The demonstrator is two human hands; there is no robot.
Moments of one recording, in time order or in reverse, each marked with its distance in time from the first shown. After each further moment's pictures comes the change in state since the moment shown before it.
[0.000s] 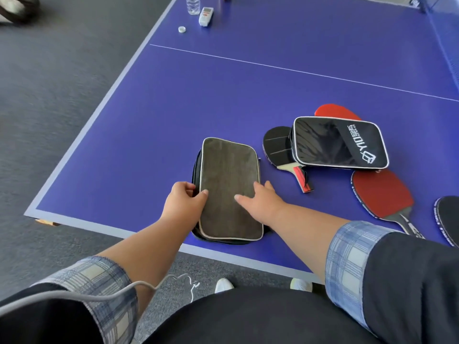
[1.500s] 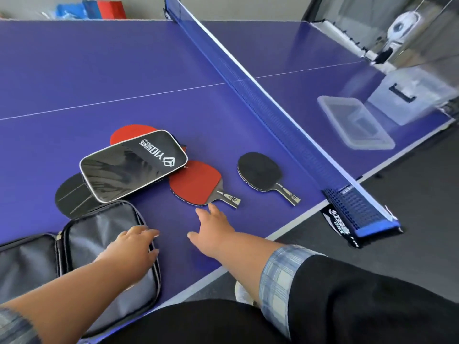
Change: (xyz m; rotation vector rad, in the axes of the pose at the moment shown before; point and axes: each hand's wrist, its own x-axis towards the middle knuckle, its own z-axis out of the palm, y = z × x) left_hand -0.060 0.099 0.242 1.205 -0.639 0.846; right_hand -0.094 0.246 -0.102 0.115 0.329 0.279
